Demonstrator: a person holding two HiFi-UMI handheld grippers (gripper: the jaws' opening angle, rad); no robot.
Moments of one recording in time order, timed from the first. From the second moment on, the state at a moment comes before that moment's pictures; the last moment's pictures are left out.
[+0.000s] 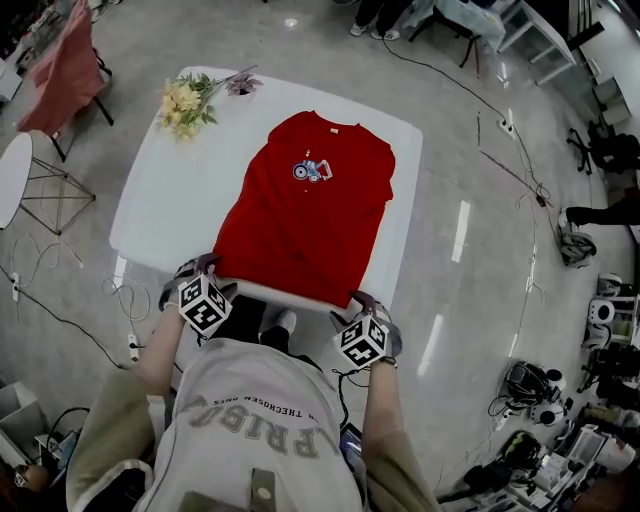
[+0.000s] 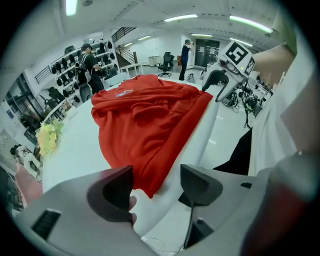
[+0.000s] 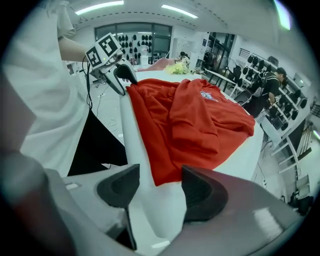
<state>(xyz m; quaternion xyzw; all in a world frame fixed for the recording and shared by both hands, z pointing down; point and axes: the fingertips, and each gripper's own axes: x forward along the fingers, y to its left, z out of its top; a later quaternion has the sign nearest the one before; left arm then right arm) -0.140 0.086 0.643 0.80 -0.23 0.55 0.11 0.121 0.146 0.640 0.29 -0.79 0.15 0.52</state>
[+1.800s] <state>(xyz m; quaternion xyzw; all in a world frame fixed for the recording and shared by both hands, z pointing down) -0.110 -0.088 0.584 0.80 -0.27 0.50 0.17 0.188 -0.015 0.590 0.30 -0.77 0.29 0.48</state>
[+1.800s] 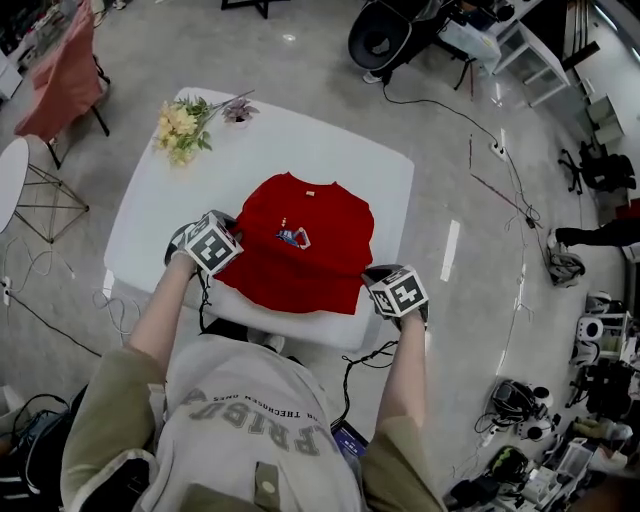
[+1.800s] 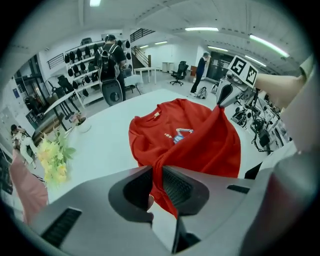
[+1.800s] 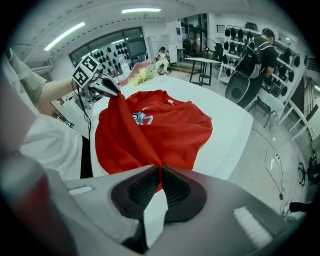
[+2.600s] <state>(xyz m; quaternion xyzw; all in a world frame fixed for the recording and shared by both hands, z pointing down) -0.142 -0.098 0.543 0.85 -0.26 0.45 0.12 0.178 -0.016 0.554 0.32 -0.83 0.21 0.41</state>
